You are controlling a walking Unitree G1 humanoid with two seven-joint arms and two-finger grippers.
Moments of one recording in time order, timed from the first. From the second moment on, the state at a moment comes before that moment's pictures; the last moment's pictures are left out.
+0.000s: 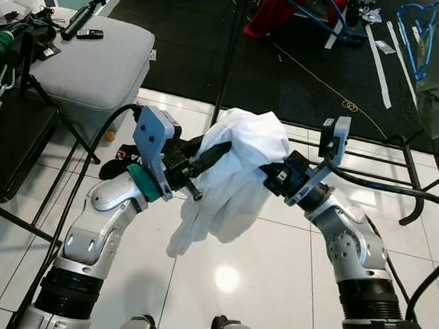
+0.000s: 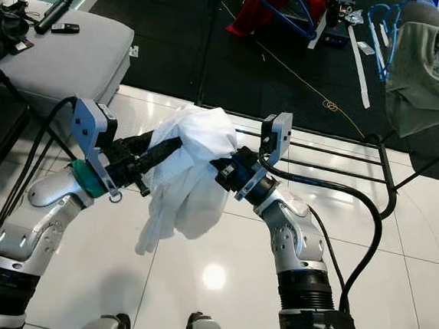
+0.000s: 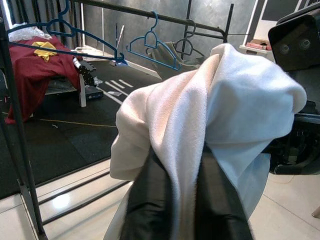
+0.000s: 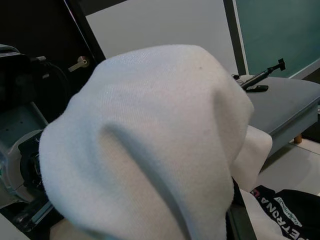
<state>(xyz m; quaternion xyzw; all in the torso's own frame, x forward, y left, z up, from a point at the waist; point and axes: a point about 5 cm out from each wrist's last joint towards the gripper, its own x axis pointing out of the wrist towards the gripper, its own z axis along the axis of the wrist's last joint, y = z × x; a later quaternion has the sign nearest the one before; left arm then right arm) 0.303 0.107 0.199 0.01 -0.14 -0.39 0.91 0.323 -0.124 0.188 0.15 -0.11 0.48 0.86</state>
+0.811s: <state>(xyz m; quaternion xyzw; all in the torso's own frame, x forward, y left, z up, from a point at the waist) 0.309 0.123 0.220 0.03 -0.17 -0.38 0.91 0.322 -0.135 0.132 0.05 0.00 0.38 0.92</state>
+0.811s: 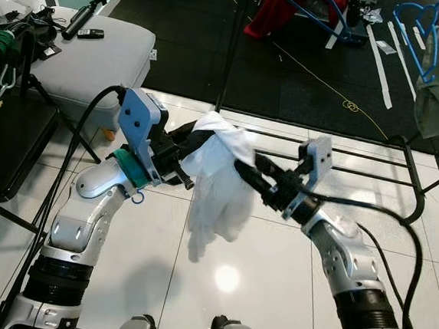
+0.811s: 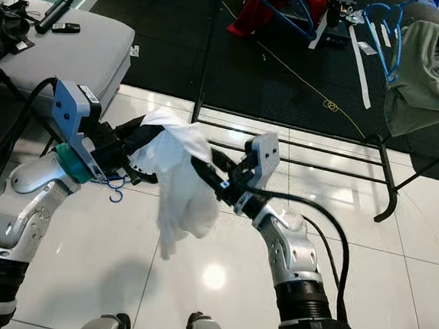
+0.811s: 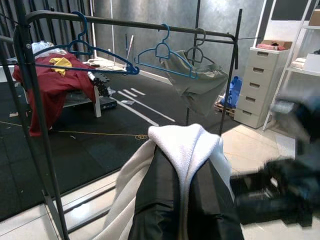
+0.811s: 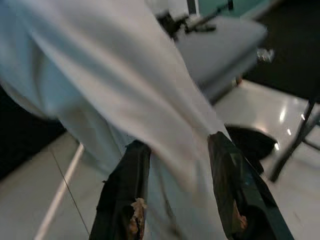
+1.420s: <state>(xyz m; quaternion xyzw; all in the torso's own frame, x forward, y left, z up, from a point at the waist) 0.310 0.128 0.202 0.25 -0.11 -0.42 0.87 0.306 -0.178 0.050 -0.09 0.17 0.18 0.96</state>
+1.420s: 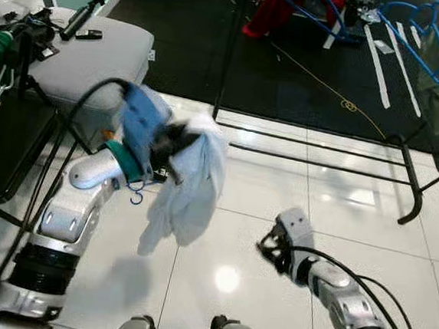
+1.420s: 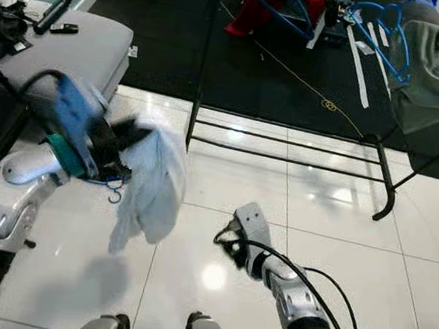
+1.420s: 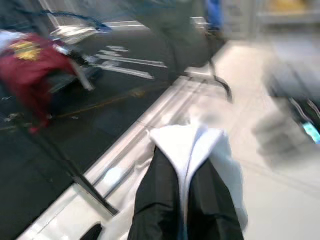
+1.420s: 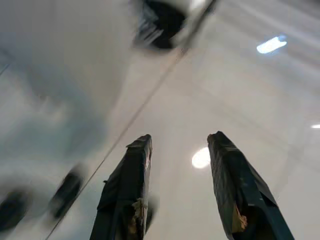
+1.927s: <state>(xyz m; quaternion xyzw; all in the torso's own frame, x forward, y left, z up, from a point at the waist) 0.312 0.125 0.175 0.50 -0.17 -0.47 0.71 0.322 -0.203 0.097 -0.04 -0.03 0.03 1.00</state>
